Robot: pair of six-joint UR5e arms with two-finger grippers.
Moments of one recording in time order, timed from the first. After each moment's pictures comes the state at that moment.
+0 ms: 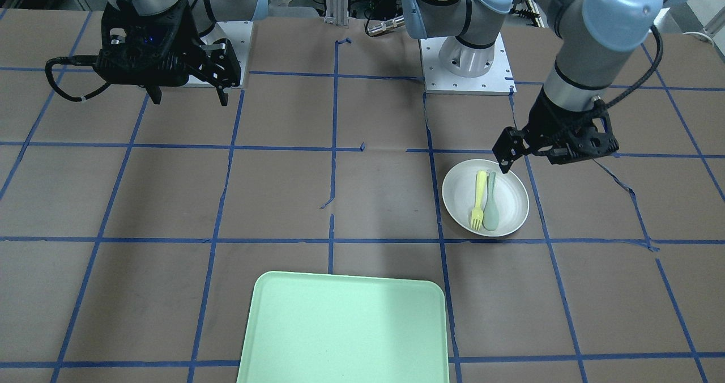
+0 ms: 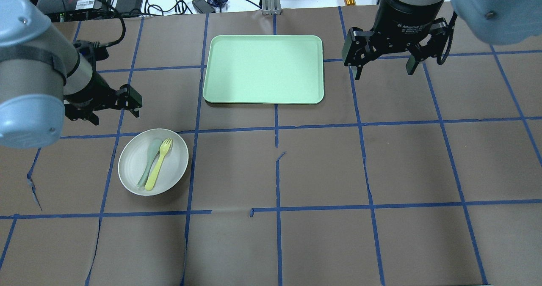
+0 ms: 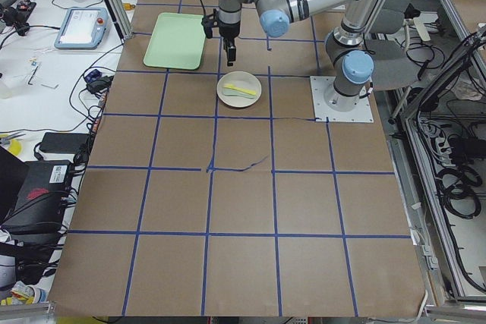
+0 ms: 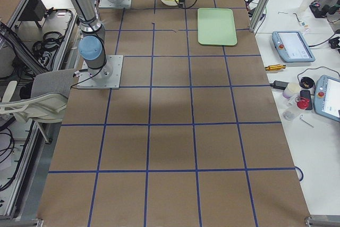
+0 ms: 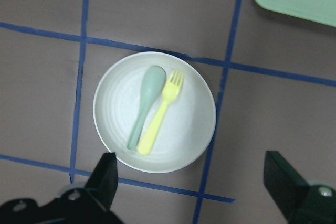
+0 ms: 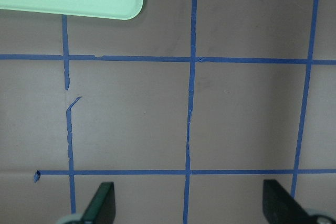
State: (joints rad) left arm -1.31 -1.57 -2.00 -1.05 1.61 0.06; right arm 1.68 -1.55 1.46 -1.46 -1.61 0.08
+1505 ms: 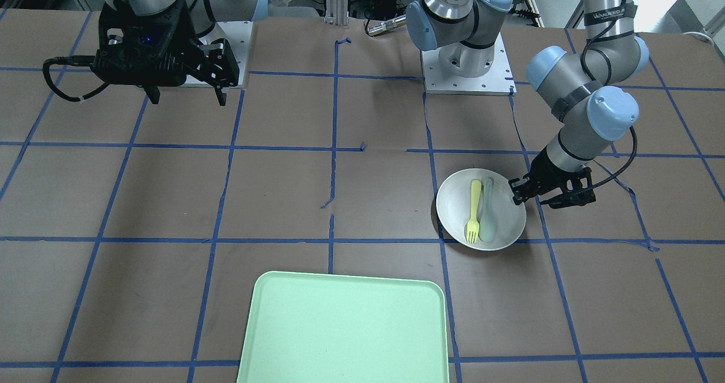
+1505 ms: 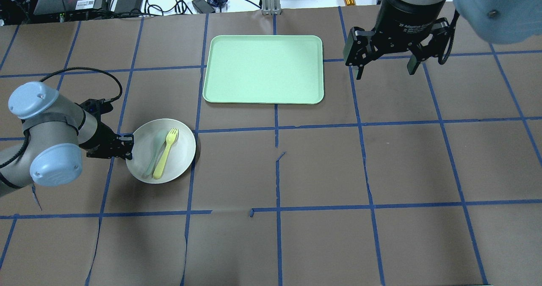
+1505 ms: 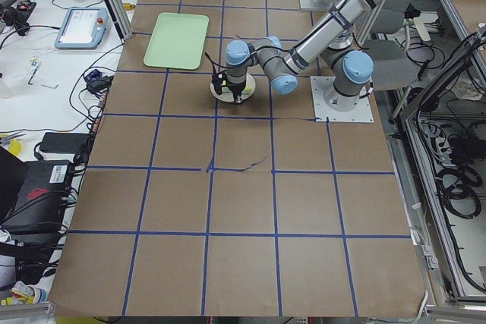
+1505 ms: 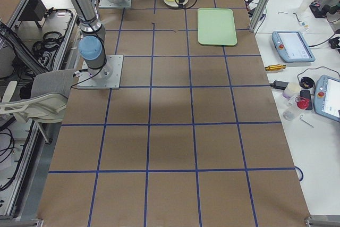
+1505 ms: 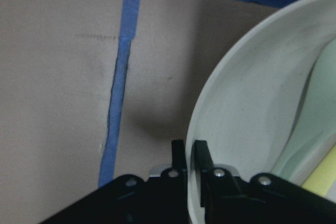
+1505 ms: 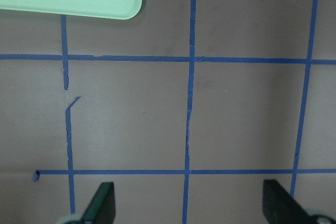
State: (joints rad) left arm -1.15 -1.76 -2.13 -0.87 1.42 0.17; right arm 1.68 -1.55 1.46 -1.46 -1.61 0.08
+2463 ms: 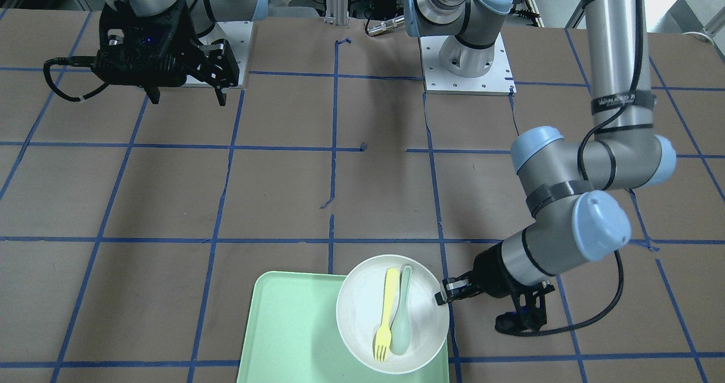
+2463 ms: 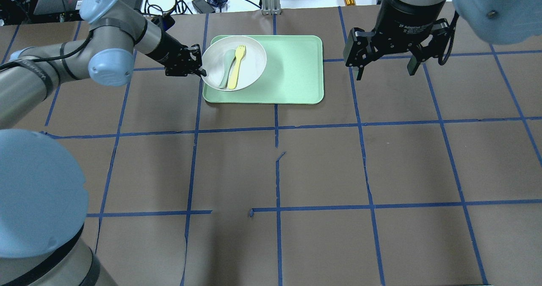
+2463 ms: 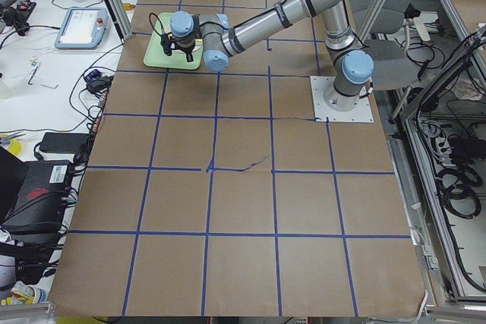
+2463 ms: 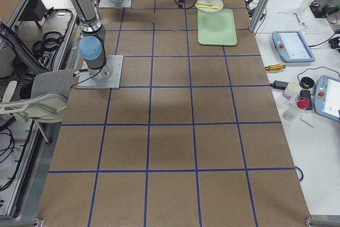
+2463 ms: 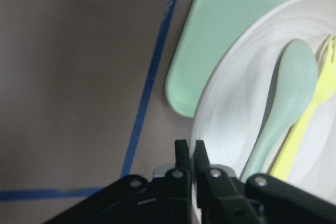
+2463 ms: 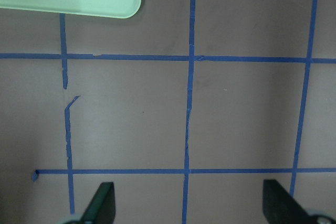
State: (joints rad) left arm -1.47 -2.16 -1.51 -0.99 1.12 -0.15; right arm 1.68 -1.55 1.46 -1.46 -1.61 0.08
